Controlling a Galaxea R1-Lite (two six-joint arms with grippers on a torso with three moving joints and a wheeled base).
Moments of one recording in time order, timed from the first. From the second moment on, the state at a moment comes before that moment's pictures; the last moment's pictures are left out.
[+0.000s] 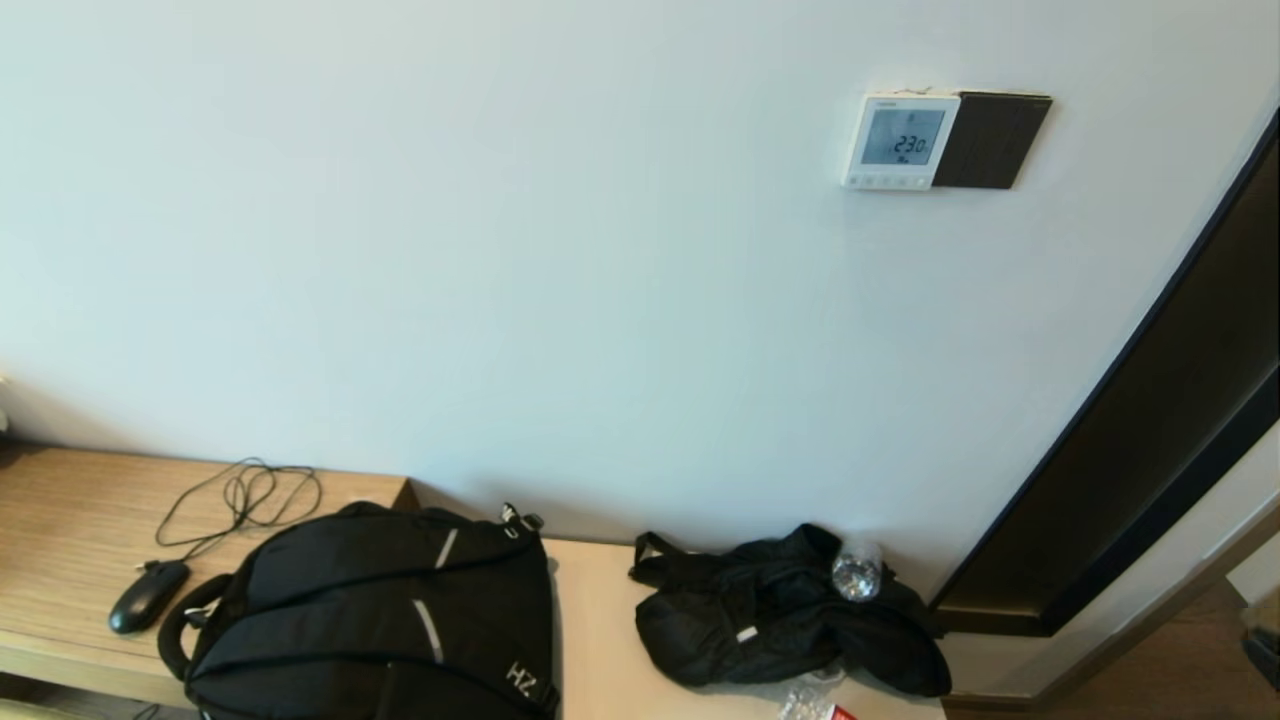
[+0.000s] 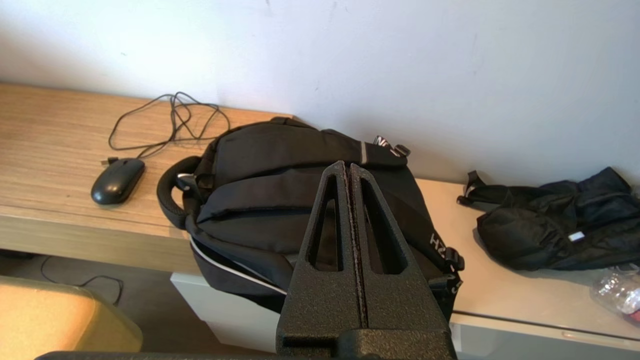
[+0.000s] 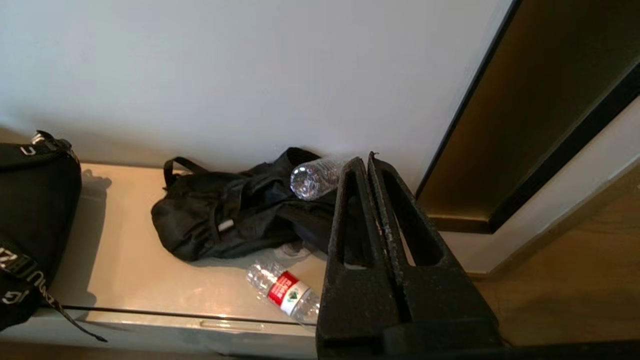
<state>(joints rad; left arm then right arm) 0.01 0.00 -0.04 0.09 0.01 -0.02 0.10 0.54 -0.08 -0.38 -0.12 -0.10</state>
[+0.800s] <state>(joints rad) 0.01 0.00 -0.04 0.09 0.01 -0.02 0.07 0.27 0.00 -0.17 -0.11 -0.10</state>
